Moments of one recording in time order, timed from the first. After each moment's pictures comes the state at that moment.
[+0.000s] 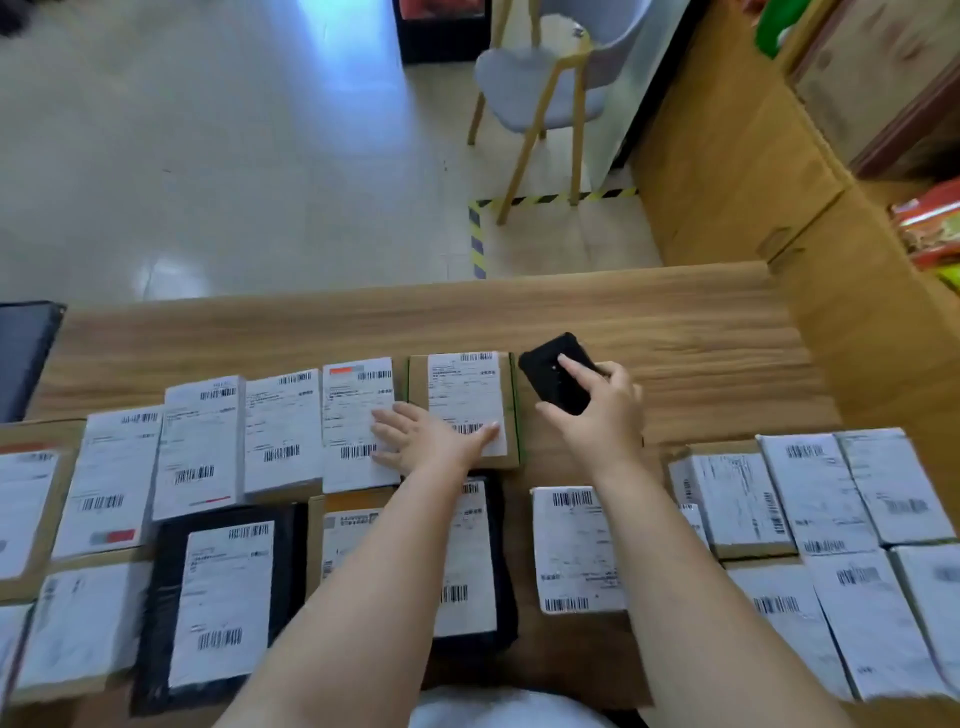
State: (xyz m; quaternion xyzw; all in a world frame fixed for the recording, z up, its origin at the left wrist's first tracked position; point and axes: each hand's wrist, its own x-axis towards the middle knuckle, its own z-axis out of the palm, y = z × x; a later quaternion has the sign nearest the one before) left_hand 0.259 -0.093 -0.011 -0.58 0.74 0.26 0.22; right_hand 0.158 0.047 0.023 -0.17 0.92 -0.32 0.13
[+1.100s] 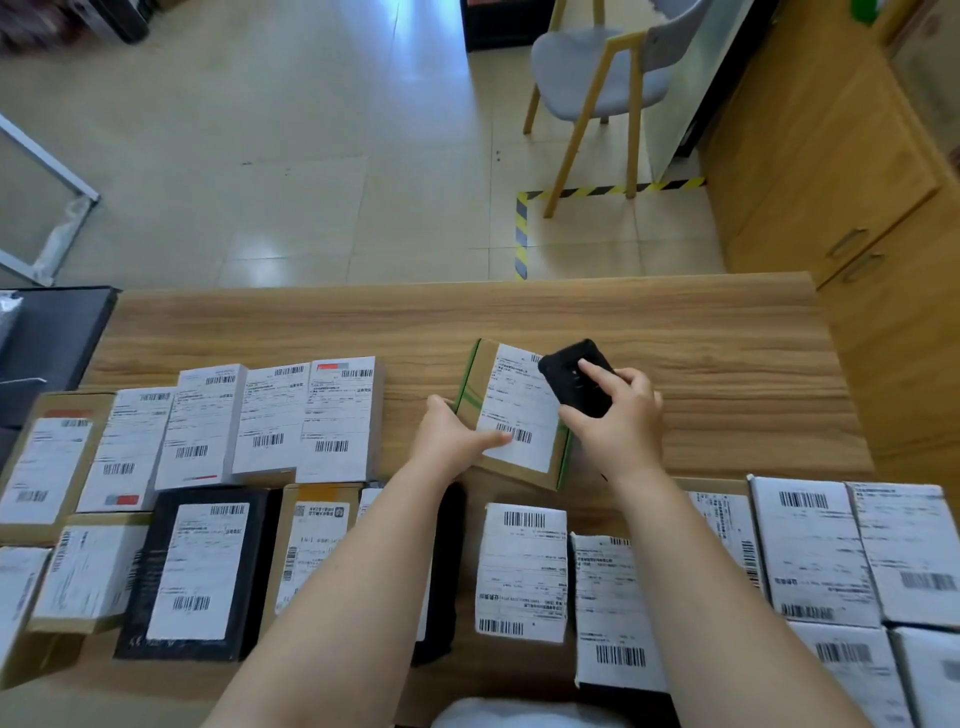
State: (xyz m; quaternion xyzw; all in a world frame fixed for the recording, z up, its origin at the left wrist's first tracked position) left_hand 0.216 -0.058 -0.008 -0.58 0.66 0.47 0.09; right_hand 0.082 0.088 0.006 -0.18 0.89 -0.37 0.20
